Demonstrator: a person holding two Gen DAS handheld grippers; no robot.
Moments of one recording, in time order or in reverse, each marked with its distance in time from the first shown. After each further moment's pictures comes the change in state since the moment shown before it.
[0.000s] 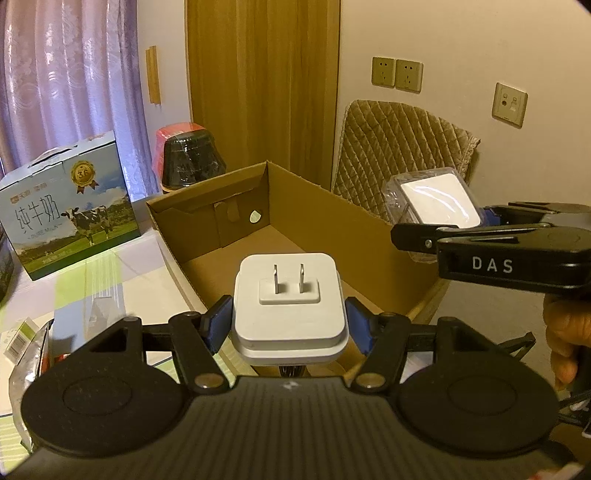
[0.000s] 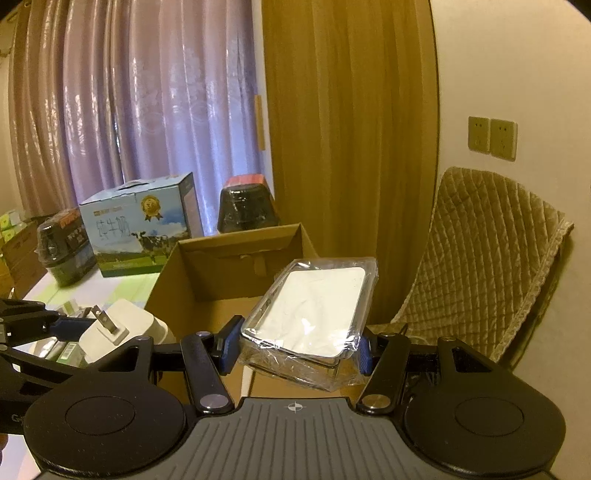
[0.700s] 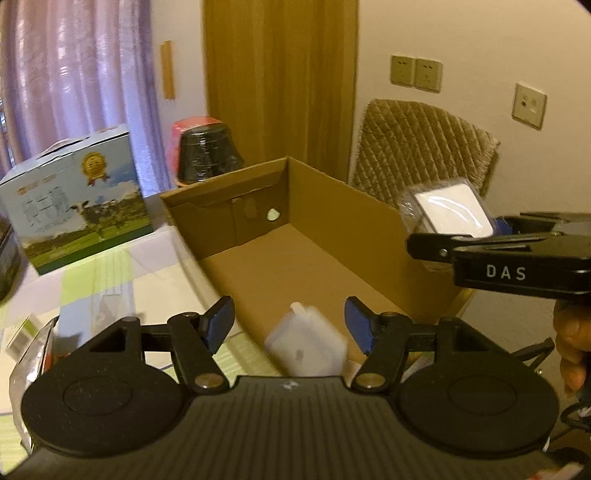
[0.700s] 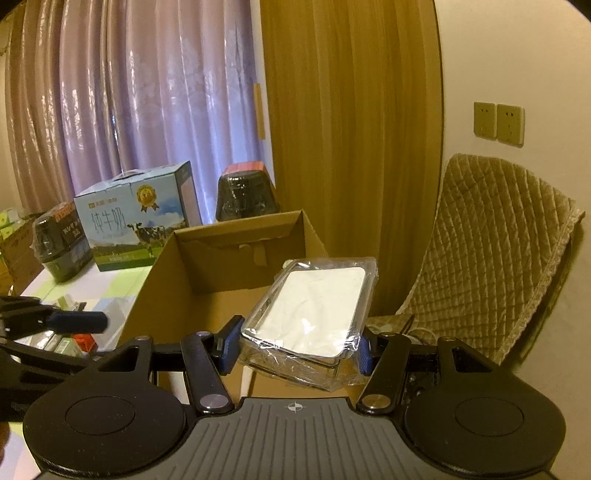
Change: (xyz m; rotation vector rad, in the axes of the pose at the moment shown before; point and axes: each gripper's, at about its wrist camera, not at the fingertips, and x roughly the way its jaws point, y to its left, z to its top) left arm 0.012 0.014 -0.005 -0.036 -0.008 0.046; right arm 0.023 -0.004 -0.006 0.014 0.027 0.008
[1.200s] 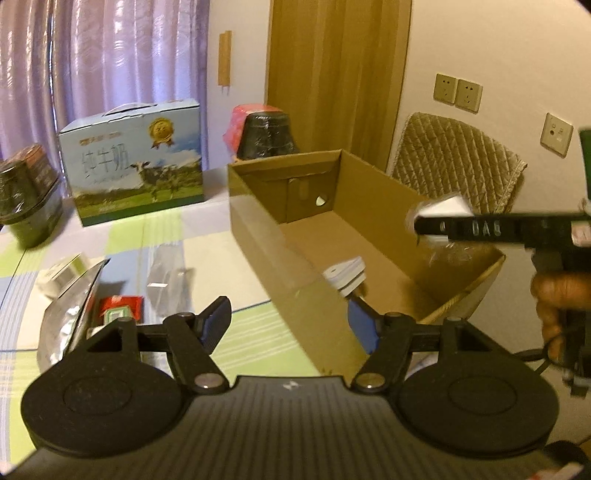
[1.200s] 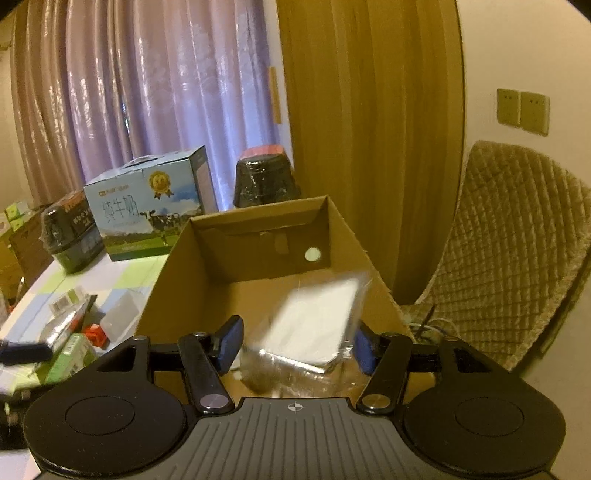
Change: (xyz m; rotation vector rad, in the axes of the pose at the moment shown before) left arm -0.046 0.040 -0.039 -0.126 0.000 0.074; right arm 0.025 0.016 0.007 0.005 0.047 0.041
